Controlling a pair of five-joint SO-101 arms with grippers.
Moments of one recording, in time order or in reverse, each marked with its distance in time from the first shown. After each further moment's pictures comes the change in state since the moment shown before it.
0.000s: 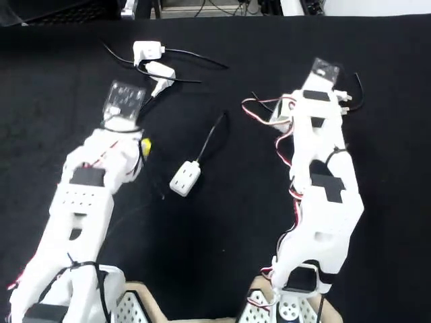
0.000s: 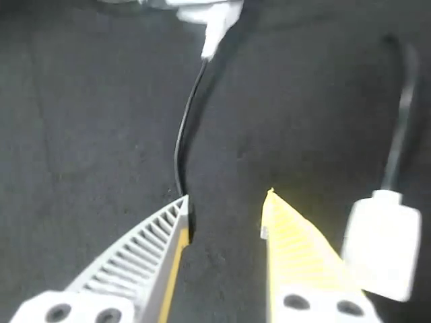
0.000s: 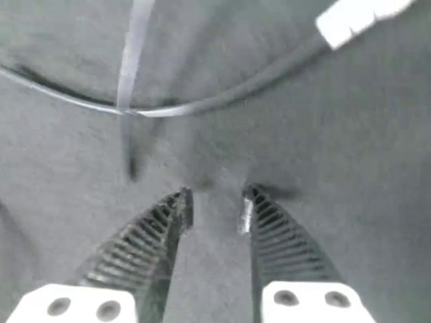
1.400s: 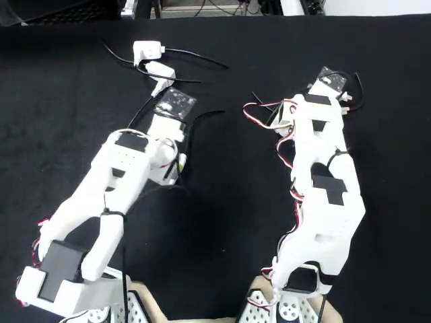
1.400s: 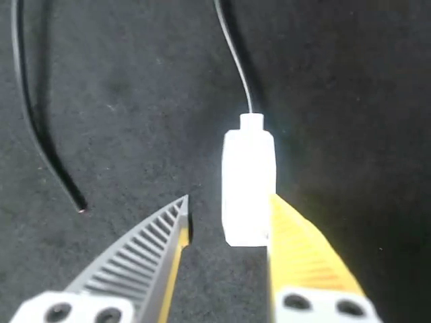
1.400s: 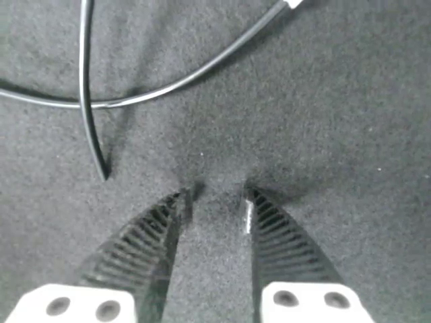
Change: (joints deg) left arm 14.2 26.9 -22.7 21.2 -0.6; right arm 0.6 -0.4 4.7 0.5 -8.2
